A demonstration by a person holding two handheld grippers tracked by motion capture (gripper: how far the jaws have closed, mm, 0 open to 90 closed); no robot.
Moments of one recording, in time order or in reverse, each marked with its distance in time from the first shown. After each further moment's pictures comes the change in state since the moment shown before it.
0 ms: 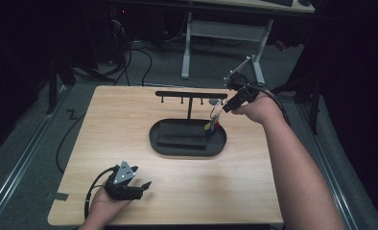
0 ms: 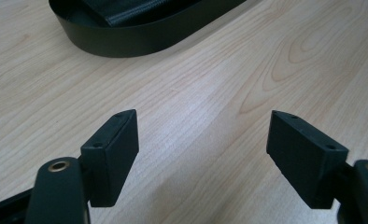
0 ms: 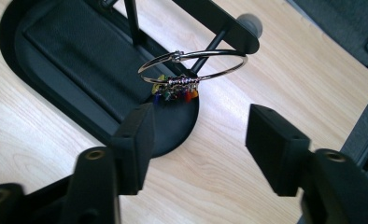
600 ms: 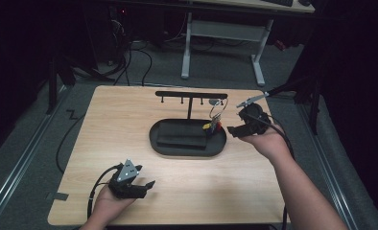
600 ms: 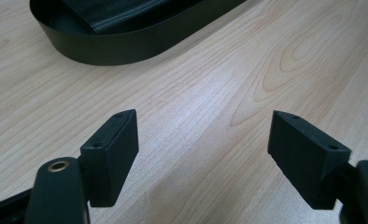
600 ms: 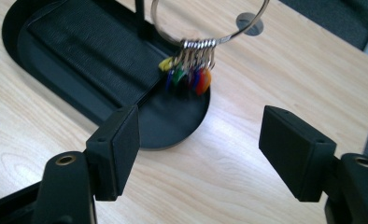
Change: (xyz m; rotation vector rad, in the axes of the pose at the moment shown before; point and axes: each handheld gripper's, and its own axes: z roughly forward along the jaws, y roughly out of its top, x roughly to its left) left arm -0.002 0.005 0.008 -0.002 -0.033 -0.007; right arm 0.022 -0.086 0.017 -0.204 -0.022 0.052
